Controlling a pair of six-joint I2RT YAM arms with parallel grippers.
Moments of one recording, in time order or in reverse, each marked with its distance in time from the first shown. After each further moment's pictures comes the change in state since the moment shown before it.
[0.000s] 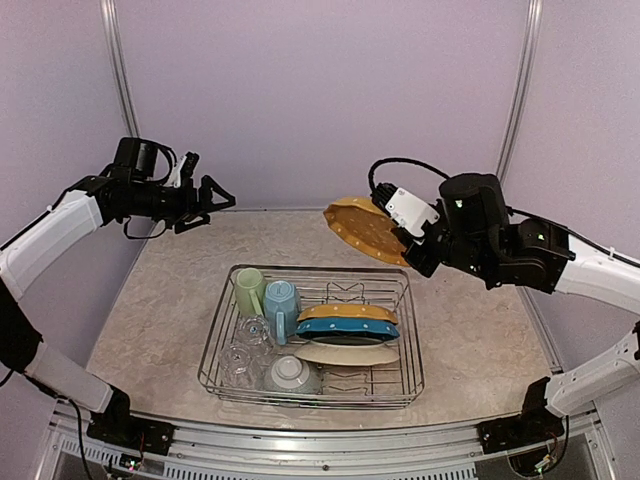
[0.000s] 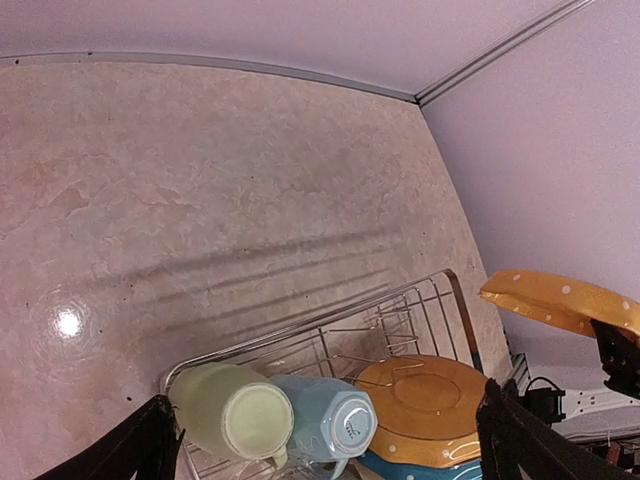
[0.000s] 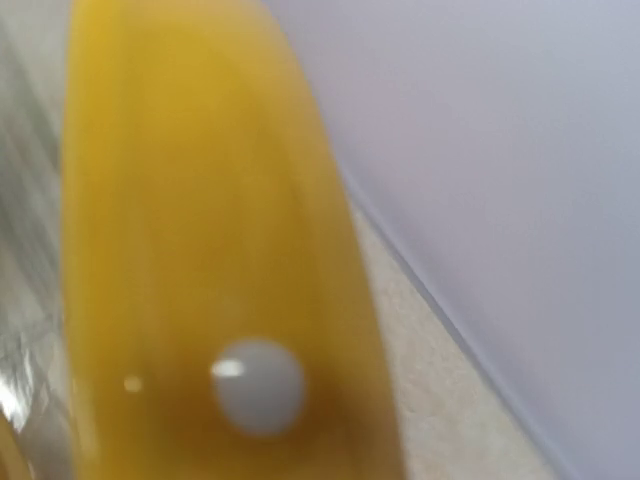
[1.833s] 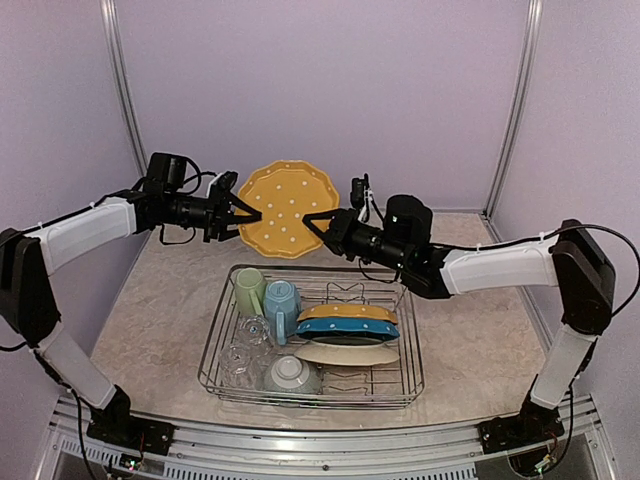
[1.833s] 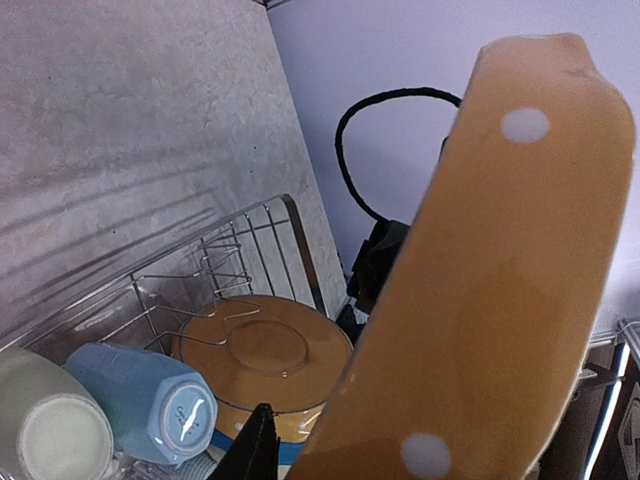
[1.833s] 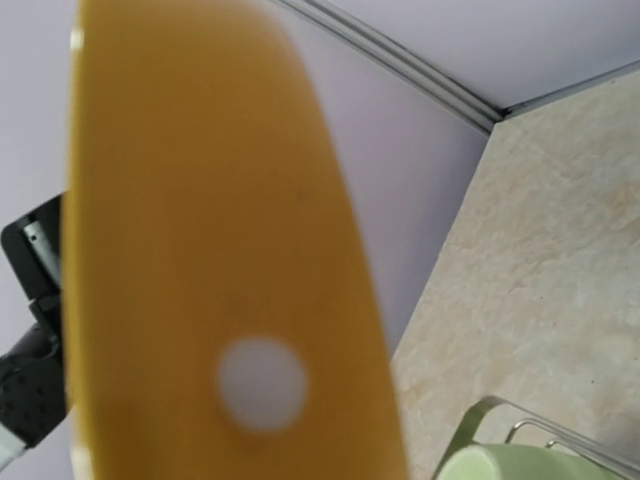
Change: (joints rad) left arm -0.045 0.180 -0.062 0.304 0.497 -0.319; right arm -0.180 0.517 -0.086 1.107 -0.720 1.475
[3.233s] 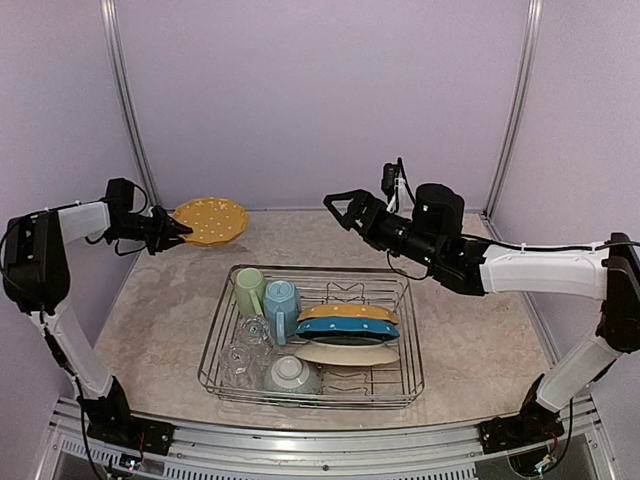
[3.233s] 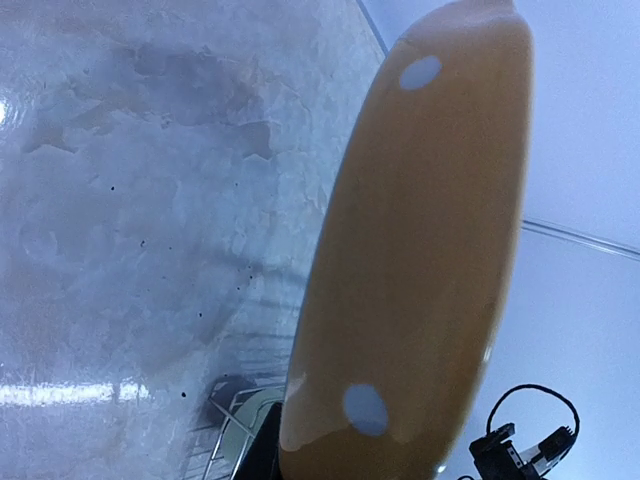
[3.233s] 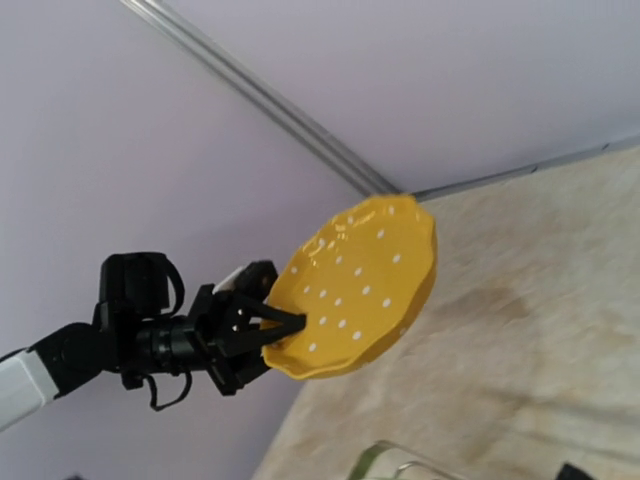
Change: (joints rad) left arm 0.446 0.175 0.023 -0.190 -0.175 -0.027; right arm -0.024 -0.206 -0.077 -0.188 0.166 -0.180
